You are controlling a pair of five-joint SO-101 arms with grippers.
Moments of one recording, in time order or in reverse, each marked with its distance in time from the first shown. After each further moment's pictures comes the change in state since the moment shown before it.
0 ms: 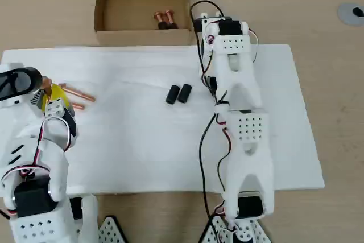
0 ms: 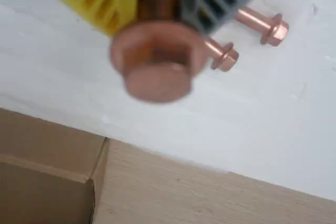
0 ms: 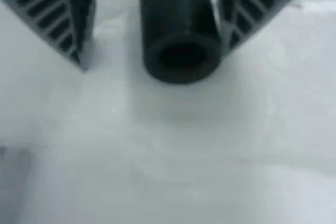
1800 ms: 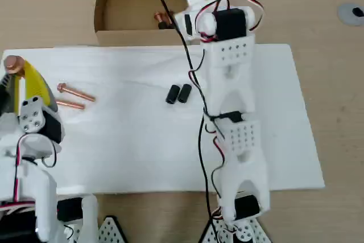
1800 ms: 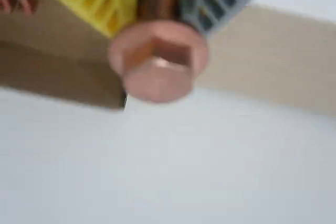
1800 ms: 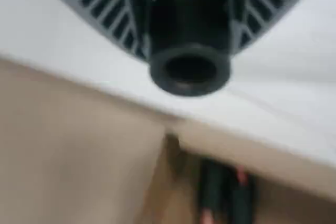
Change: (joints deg) left arm 0.5 -1.0 -19.6 -1.9 0.1; right arm -9.7 -13.7 -36.6 3.3 14.9
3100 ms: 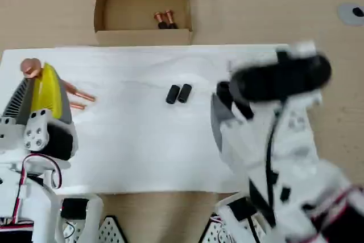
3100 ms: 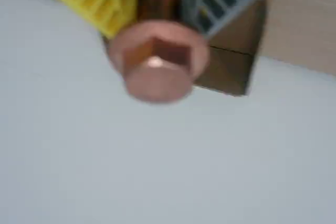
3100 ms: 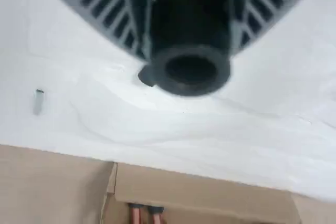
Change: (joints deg) left arm 12.2 -2.9 -3.2 1.6 11.2; right arm -7.6 -102.7 91.8 -7.5 -18.0
